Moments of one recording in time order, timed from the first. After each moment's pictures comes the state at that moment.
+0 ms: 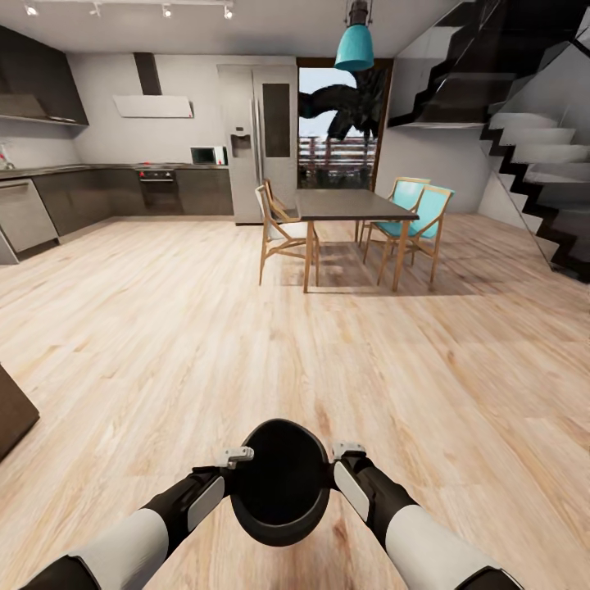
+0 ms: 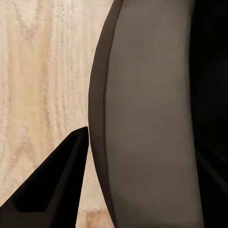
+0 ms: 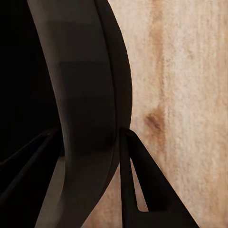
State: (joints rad) left arm -0.72 -0.02 -0.65 -0.35 0.76 0.31 0.18; right arm -0.70 0.17 0.32 -0.44 -0.44 0.51 -0.25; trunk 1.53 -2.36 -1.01
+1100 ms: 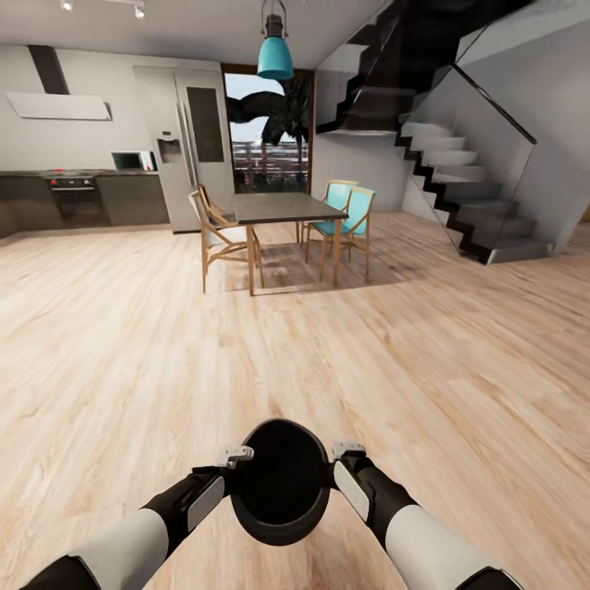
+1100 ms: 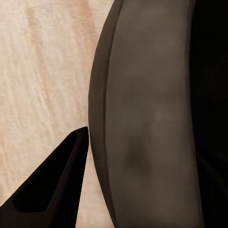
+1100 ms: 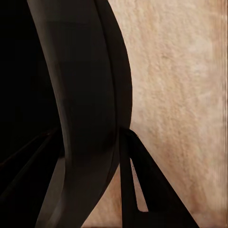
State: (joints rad) left arm -0.72 -0.02 -0.66 -0.35 0.76 0.31 0.18; right arm -0.70 0.17 0.32 -0.44 -0.43 0.51 -0.25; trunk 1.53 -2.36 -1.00
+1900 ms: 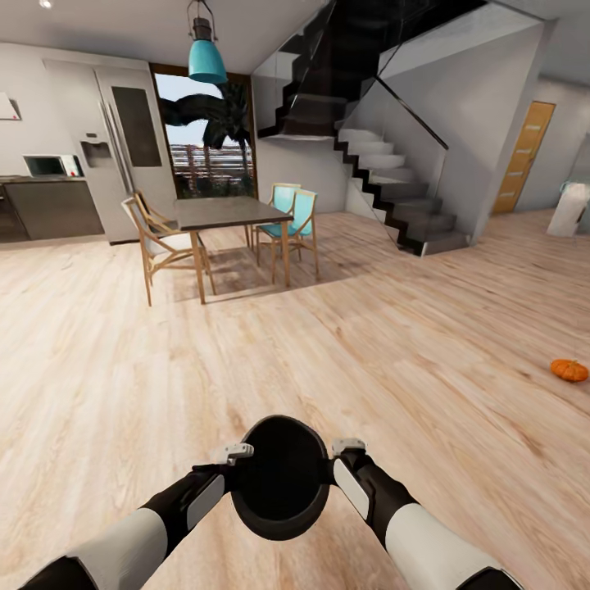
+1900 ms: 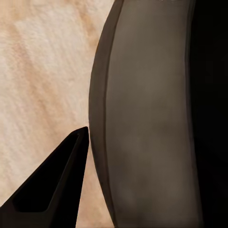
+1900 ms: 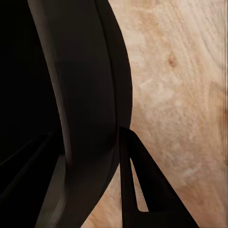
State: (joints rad) left arm -0.71 -0.01 -0.66 -0.37 0.77 0.30 0.19; right arm -0.70 0.17 0.32 -0.46 -0.42 0.51 -0.25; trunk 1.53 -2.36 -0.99
